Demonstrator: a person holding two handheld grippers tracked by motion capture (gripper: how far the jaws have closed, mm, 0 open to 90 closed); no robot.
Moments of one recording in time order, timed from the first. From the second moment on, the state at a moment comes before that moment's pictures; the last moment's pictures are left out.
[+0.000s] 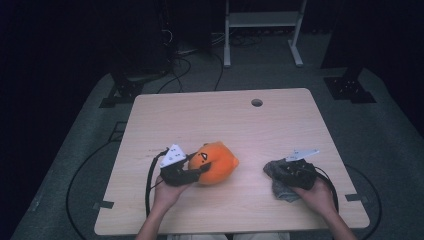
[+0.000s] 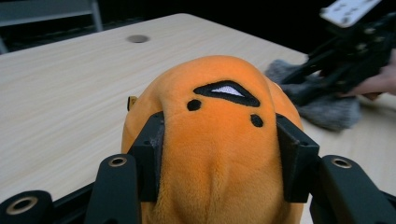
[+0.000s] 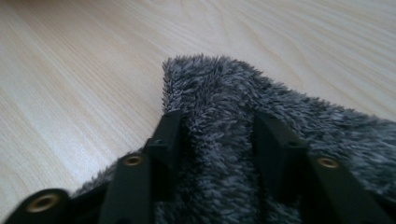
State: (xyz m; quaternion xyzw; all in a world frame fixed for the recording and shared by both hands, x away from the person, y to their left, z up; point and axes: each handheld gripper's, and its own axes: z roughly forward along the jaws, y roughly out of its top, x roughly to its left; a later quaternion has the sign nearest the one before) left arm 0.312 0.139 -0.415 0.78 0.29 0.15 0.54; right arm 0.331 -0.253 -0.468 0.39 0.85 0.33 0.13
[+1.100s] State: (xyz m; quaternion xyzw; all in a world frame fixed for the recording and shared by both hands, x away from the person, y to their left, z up) left arm 0.300 0.107 -0.442 0.83 0.23 0.10 0.50; right arm 0.292 -0.205 -0.430 0.29 0.84 0.44 0.12
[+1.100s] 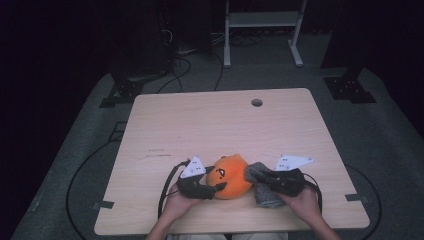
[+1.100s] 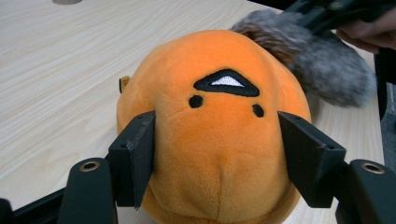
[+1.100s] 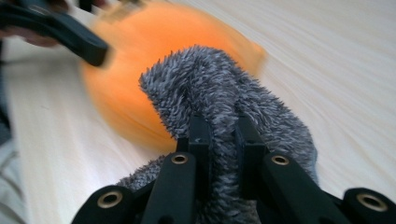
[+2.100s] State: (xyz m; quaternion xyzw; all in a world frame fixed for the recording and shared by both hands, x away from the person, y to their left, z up) left arm 0.303 0.109 -0.444 0.83 0.24 0.09 0.50; right arm 0.282 -0.191 -0.429 0.27 0.84 0.47 0.08
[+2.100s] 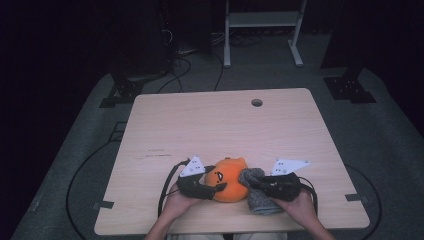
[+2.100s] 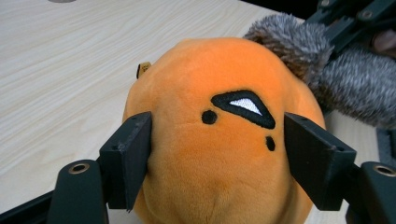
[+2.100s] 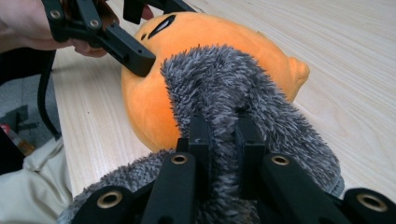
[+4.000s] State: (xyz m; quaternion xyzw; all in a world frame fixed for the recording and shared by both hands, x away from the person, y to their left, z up) left arm 0.288 0.098 -0.442 0.86 0.16 0.12 0.47; right arm 0.299 -0.201 -0.433 0.28 0.83 0.47 0.07
